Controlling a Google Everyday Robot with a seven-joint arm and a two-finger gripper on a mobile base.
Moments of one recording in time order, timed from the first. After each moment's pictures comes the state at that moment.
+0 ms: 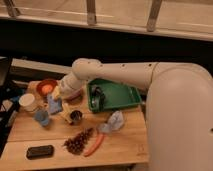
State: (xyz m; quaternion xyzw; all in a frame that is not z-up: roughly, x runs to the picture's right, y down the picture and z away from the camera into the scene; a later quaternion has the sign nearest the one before) arm -0.225 0.030 0.731 -0.43 -0.12 0.59 0.67
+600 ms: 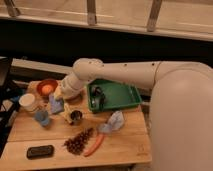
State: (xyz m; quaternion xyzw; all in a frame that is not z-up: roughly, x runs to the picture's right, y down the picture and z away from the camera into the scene) arm -0.200 0.031 0.723 -0.41 -0.10 0.61 0.67
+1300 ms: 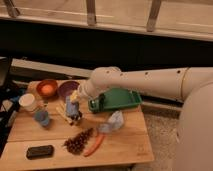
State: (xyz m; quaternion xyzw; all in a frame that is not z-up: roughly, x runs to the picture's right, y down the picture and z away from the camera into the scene) arm -0.130 0.047 0.735 -0.37 -0.08 0.67 0.64
